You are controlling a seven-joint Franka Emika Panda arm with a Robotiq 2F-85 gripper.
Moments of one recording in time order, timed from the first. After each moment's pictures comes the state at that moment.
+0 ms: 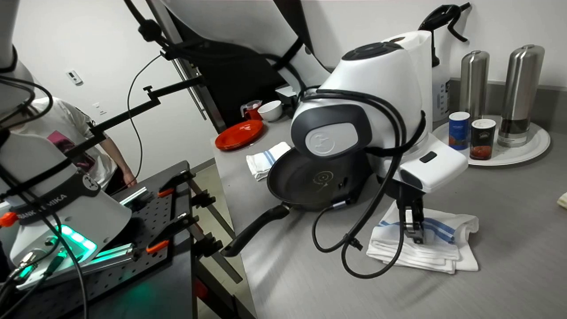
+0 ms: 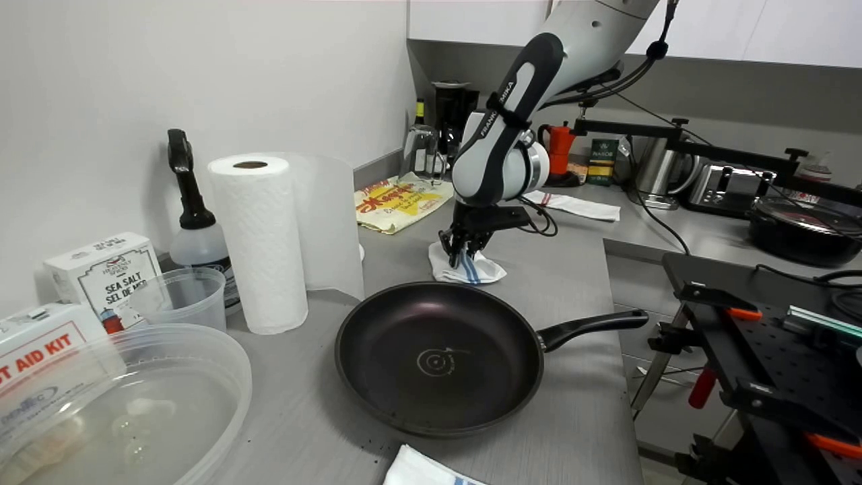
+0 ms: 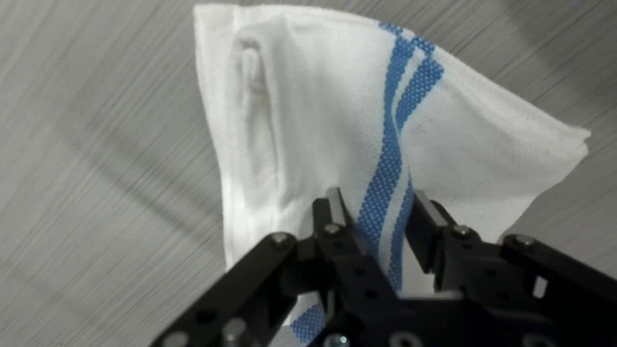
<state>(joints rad) -0.33 1.03 -0.13 -1.71 0.19 2.87 0.21</state>
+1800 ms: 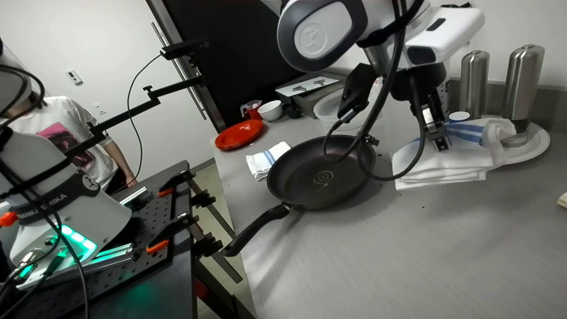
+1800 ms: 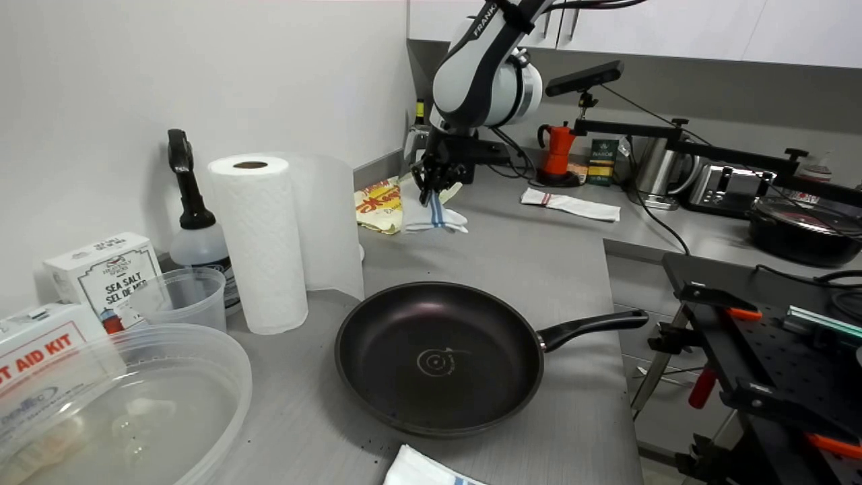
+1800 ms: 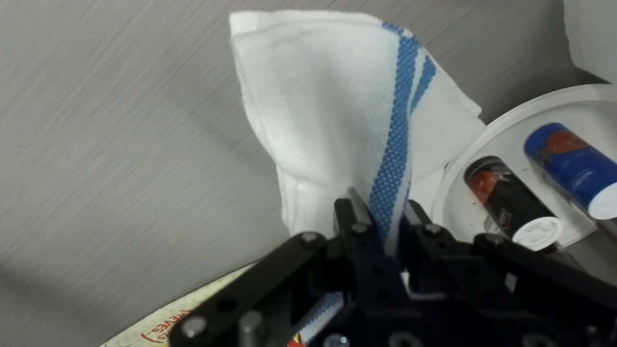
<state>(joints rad) -0.25 0.77 -0.14 -1.80 0.20 2.87 0.21</state>
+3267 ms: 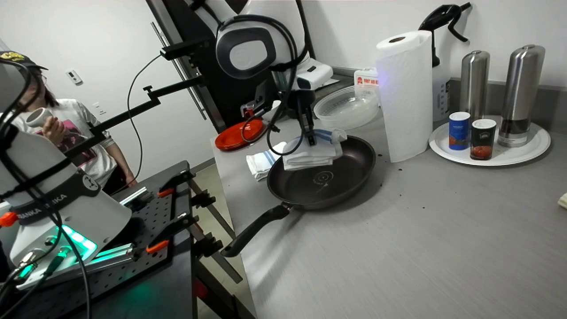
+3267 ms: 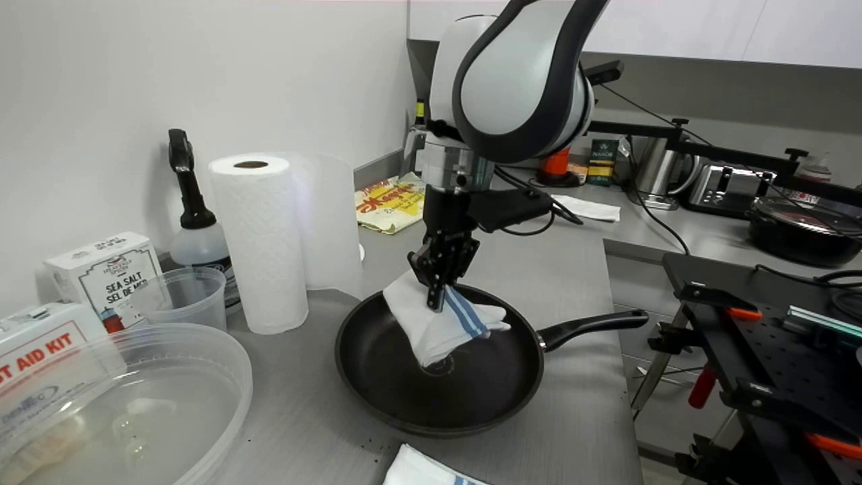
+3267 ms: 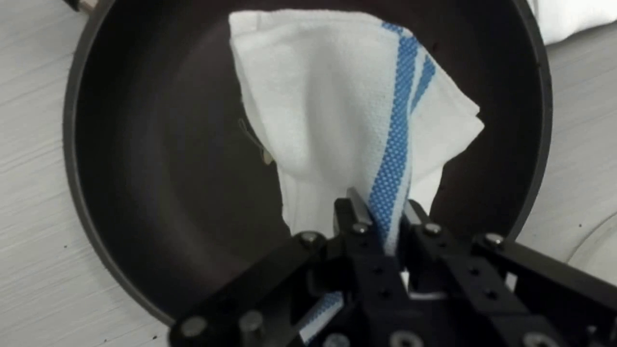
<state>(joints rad) -0.10 0.57 0.08 -2.21 0.20 2.80 0.17</state>
